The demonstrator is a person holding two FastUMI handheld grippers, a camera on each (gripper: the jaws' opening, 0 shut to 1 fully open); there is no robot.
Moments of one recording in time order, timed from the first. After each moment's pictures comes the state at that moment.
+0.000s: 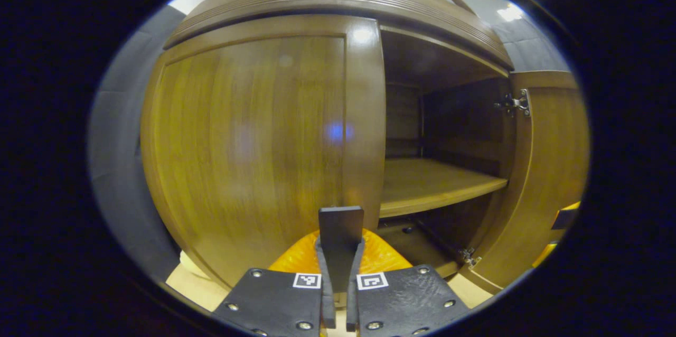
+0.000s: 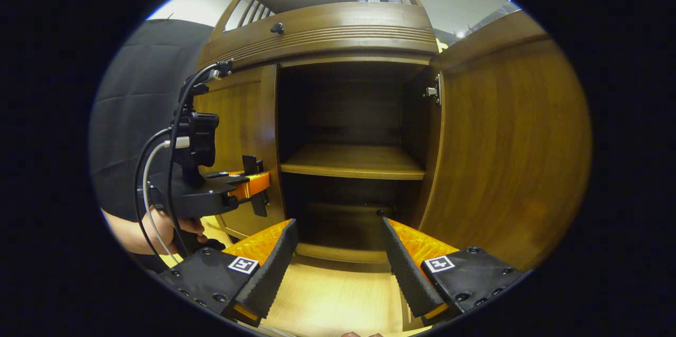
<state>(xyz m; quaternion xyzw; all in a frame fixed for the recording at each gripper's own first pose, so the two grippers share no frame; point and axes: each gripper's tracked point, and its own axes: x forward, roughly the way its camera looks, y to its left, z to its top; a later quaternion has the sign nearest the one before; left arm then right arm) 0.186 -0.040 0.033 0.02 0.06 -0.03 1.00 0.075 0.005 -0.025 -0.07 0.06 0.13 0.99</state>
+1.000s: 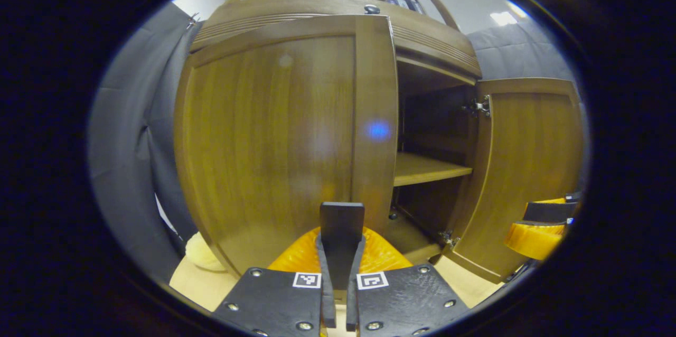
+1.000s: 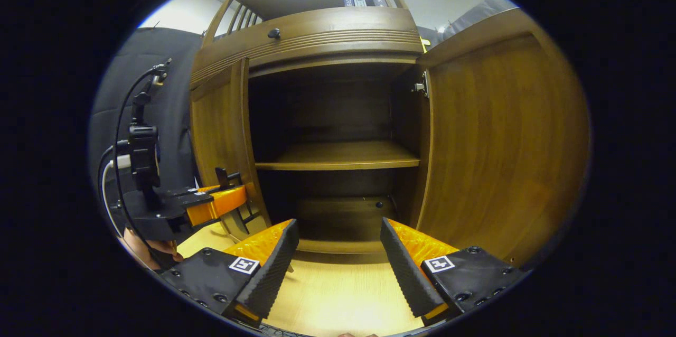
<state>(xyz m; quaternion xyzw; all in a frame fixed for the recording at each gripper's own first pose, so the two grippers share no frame) 0.087 -0.019 0.031 0.01 0.06 -0.07 1.00 0.047 0.019 -0.037 -0.03 0.05 0.09 0.99</state>
